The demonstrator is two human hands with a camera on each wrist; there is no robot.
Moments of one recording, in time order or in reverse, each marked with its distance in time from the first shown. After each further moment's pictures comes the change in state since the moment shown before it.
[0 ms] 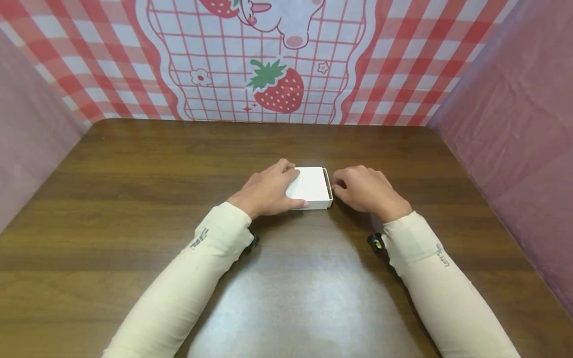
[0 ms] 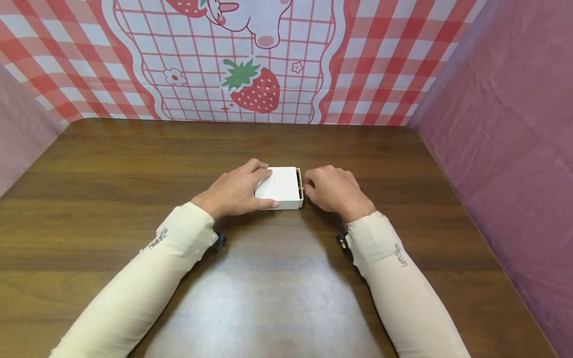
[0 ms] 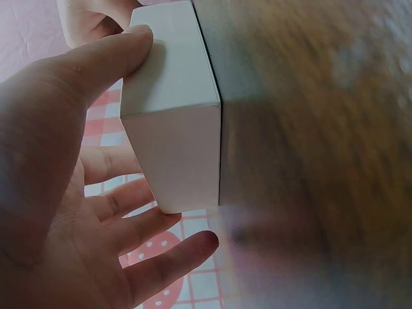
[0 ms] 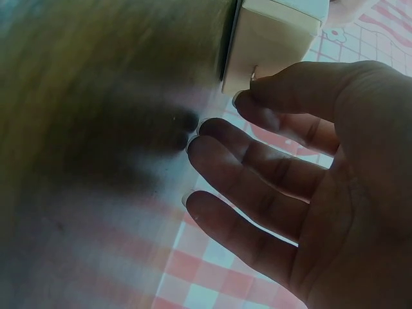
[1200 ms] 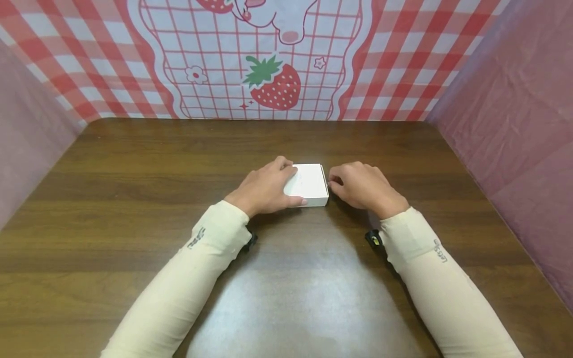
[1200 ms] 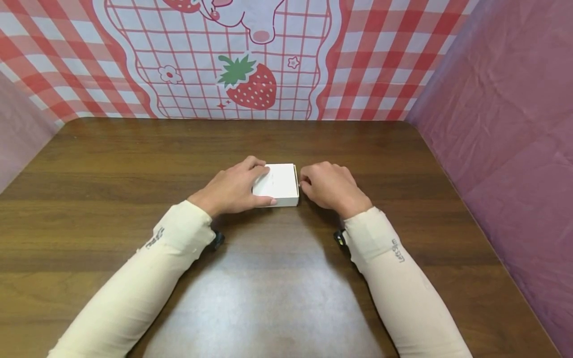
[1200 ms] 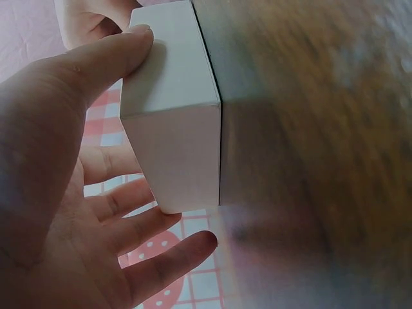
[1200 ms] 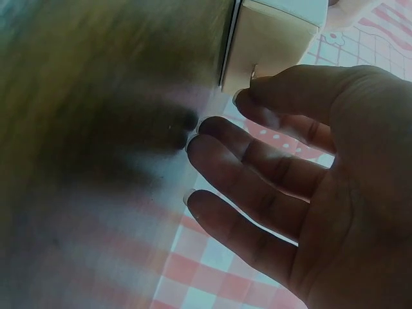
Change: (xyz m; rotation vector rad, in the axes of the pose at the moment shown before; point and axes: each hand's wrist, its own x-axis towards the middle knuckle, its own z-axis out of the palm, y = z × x) left_hand 0.001 0.001 0.001 0.026 0.001 -0.003; right_hand 0.002 0.000 0.001 -0.013 0.010 -0.017
